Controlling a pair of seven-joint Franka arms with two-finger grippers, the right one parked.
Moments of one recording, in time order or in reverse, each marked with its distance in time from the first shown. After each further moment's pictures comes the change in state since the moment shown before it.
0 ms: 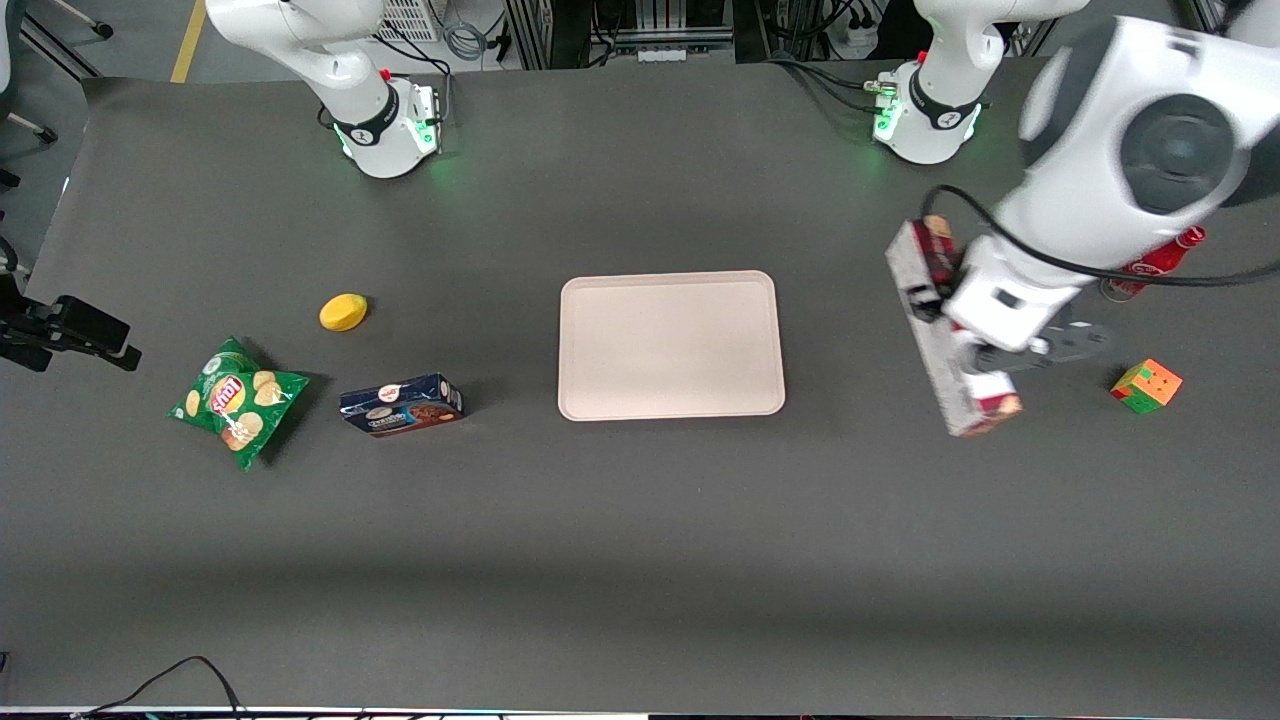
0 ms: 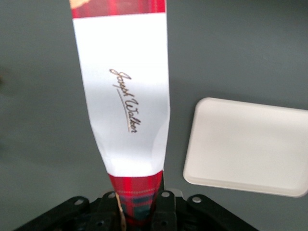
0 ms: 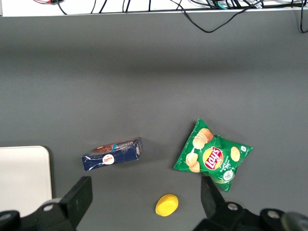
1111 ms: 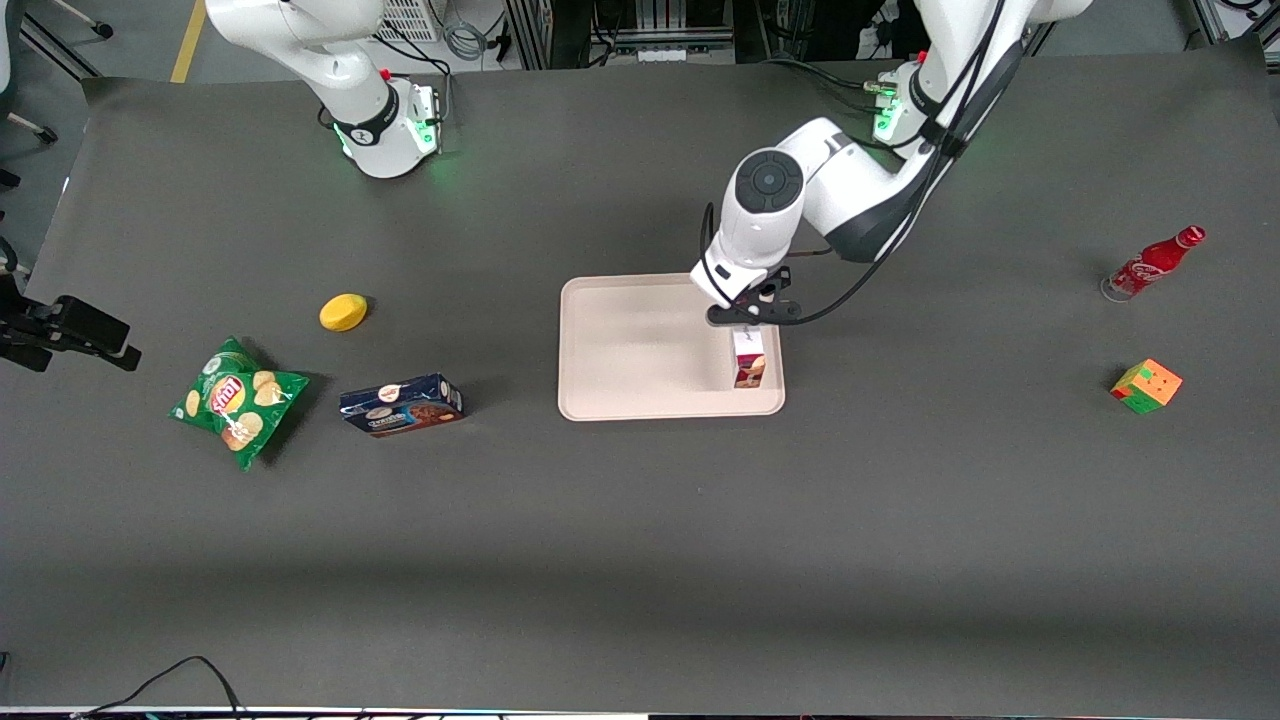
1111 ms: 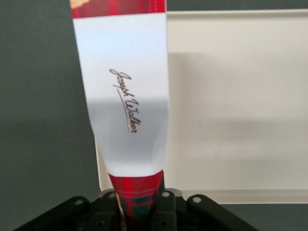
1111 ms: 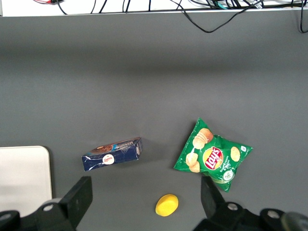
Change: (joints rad) arm -0.079 0.177 -0.298 -0.503 0.180 0.671 -0.358
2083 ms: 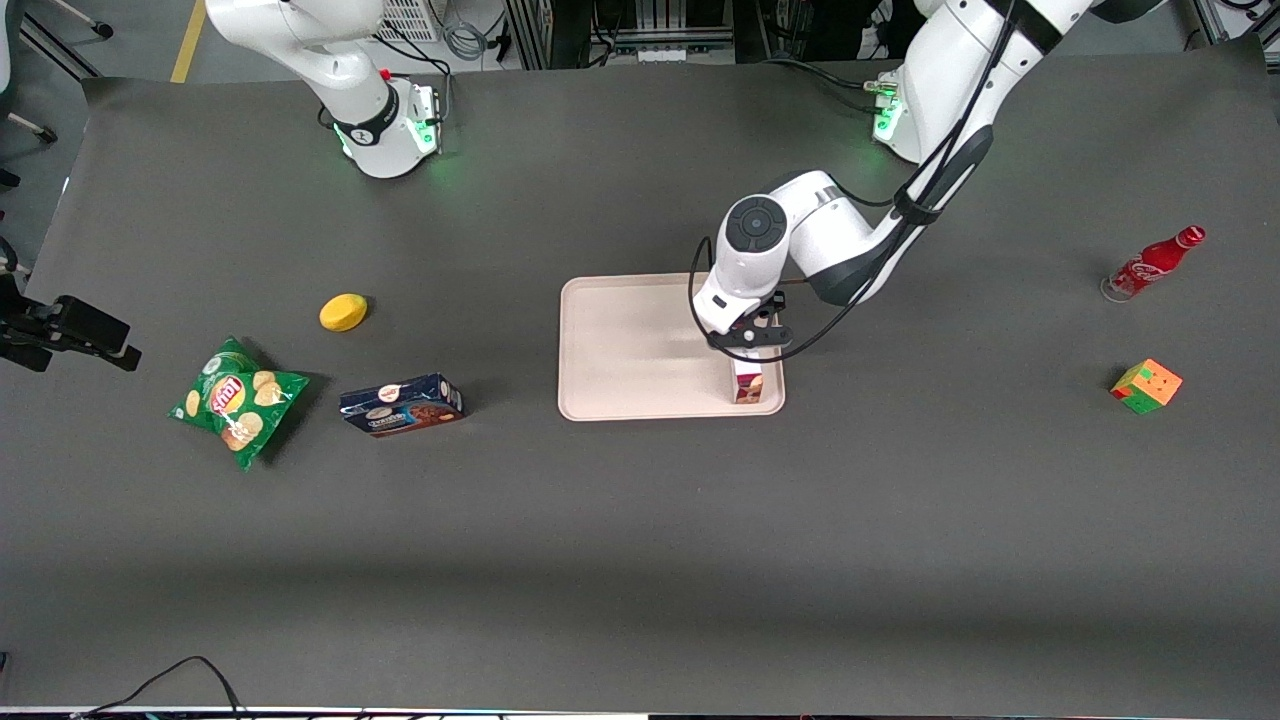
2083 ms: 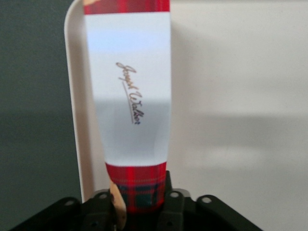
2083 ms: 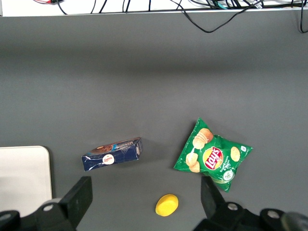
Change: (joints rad) arm 0.004 0.188 0.017 0.002 0.221 0.101 -0.151
